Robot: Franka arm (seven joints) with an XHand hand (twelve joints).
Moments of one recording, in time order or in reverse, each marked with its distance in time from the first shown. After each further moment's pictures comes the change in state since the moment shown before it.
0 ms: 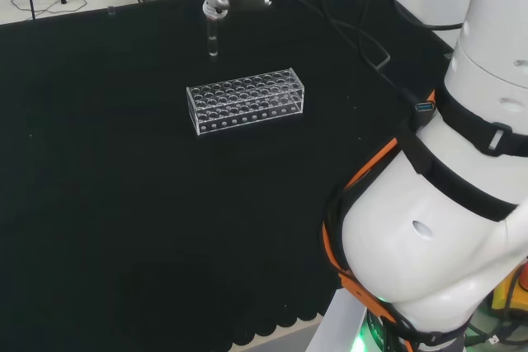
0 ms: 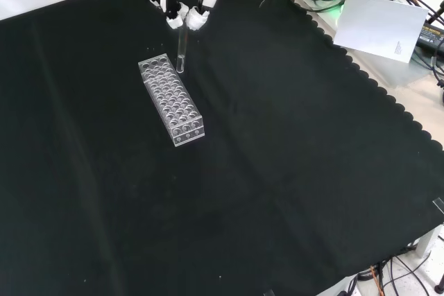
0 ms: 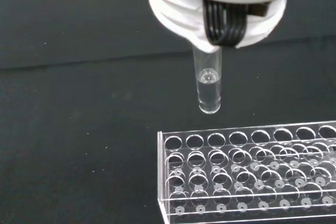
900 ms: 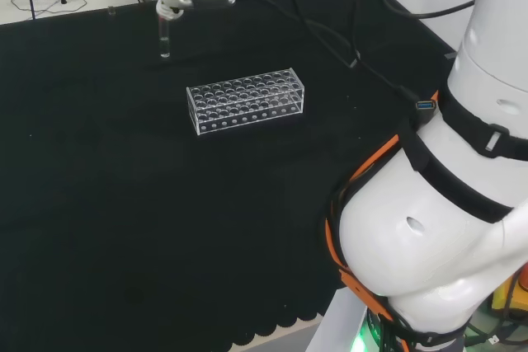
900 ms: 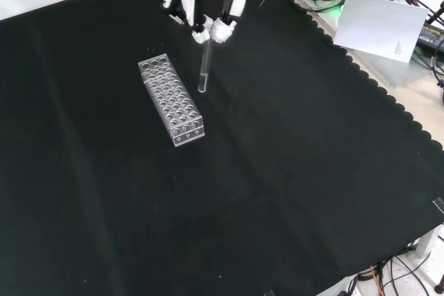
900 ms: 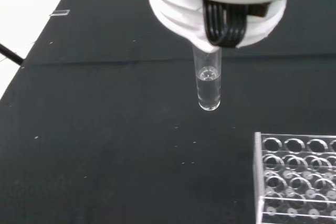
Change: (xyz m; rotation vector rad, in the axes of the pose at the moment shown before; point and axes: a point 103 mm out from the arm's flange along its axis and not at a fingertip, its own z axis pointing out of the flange) arm 0.077 -0.021 -0.011 -0.009 0.024 -0.171
